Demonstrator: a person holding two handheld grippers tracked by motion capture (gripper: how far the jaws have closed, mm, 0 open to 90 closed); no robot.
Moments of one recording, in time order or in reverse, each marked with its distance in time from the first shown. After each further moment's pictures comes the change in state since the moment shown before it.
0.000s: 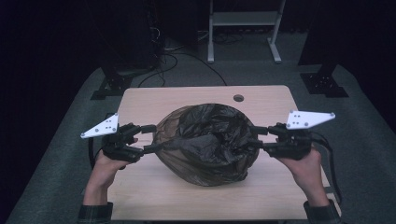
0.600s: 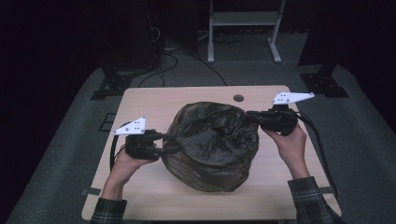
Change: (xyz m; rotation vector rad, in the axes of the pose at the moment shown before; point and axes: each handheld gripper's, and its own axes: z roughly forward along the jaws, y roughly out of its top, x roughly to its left) left arm 0.012 -0.023 0.047 0.150 -0.074 -0.011; right arm -0.068 -0.001 0.040 0.060 -0.140 0.107
